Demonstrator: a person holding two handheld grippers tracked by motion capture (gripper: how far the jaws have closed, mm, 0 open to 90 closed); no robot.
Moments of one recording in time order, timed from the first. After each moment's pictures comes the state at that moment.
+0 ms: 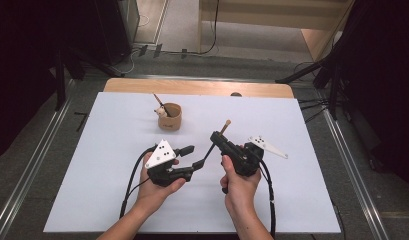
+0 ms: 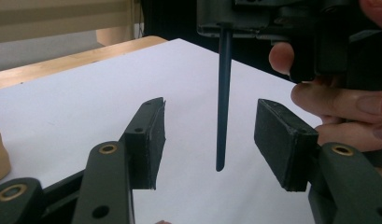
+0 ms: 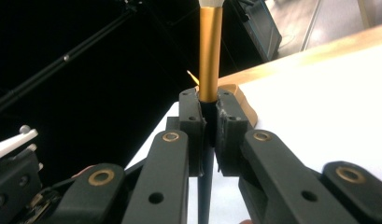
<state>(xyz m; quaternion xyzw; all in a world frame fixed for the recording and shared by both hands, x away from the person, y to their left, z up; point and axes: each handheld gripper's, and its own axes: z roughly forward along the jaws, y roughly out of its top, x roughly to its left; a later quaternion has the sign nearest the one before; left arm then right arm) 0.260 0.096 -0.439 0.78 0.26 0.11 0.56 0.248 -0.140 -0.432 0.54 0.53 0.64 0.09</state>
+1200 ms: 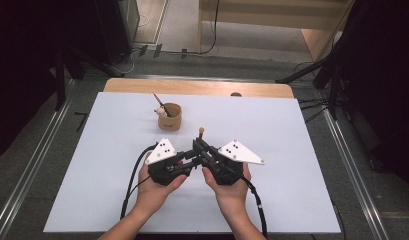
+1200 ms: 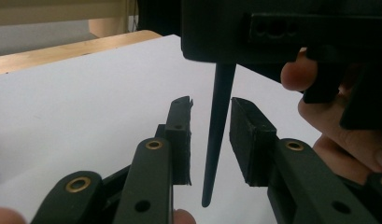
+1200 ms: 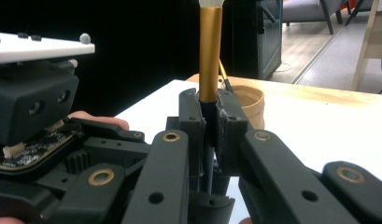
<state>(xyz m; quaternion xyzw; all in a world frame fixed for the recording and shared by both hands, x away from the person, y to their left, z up) 0.262 0.094 -0.434 0.78 0.28 0.08 0.56 0.230 -0.096 -0.416 0.42 0.65 0.59 0.20</state>
